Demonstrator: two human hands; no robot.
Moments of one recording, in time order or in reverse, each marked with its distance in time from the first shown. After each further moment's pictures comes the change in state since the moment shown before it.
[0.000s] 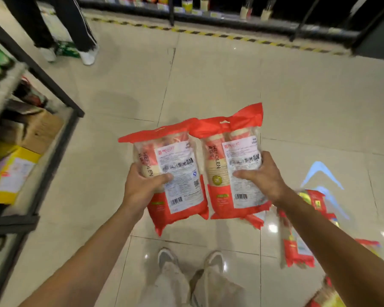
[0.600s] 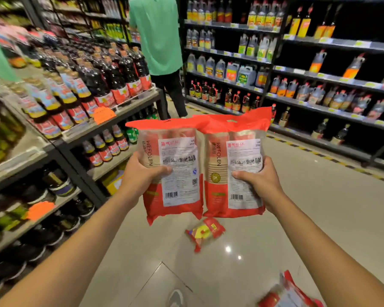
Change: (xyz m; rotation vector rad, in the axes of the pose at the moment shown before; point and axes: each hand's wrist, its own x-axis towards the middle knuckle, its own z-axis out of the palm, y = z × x) left_hand -0.305 0.186 -0.158 -0.109 0.400 0.381; right_hand -0.223 -0.243 -0.028 0.144 -0.299 -0.502
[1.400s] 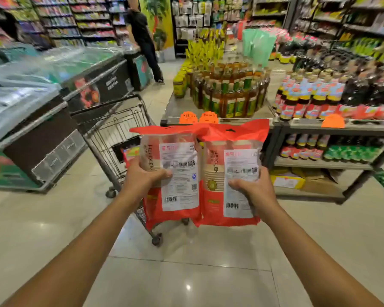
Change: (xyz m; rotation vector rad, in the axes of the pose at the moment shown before) left_hand -0.457 -0.095 -0.429 -0.053 1.008 -0.228; right_hand -0.384 -0.028 0.432 -0.019 -0.956 -0.123
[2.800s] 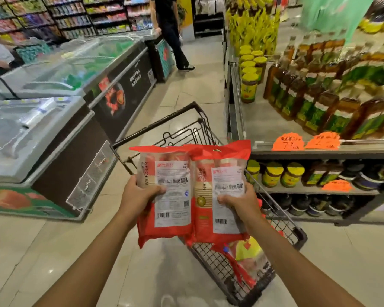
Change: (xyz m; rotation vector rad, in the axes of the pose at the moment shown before) left_hand 0.500 -0.105 -0.325 0.040 0.028 -0.186; right_hand 0.301 0.035 0.540 0.127 -0.120 0.242
